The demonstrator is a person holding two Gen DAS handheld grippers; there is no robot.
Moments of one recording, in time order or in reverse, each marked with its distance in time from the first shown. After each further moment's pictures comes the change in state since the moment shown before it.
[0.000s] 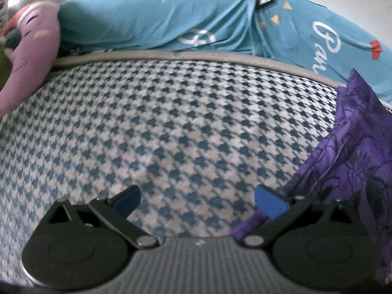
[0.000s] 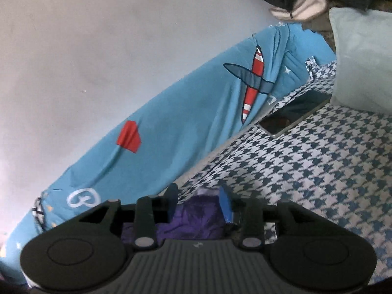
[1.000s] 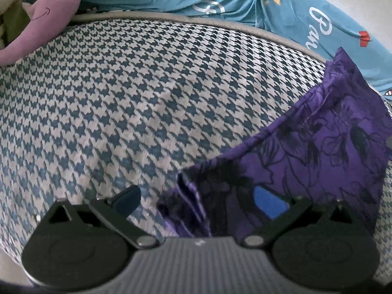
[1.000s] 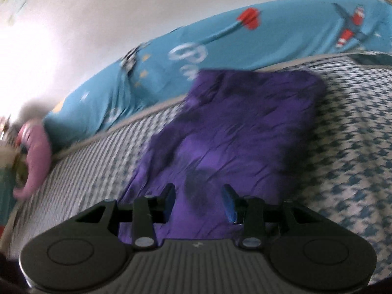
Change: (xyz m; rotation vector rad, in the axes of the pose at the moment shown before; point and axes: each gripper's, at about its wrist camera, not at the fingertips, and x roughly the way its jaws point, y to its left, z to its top) left arm -0.045 0.029 -0.060 -0.062 0.102 -0.092; right arm -0.087 0.073 -0.134 -0.403 0.419 0.289
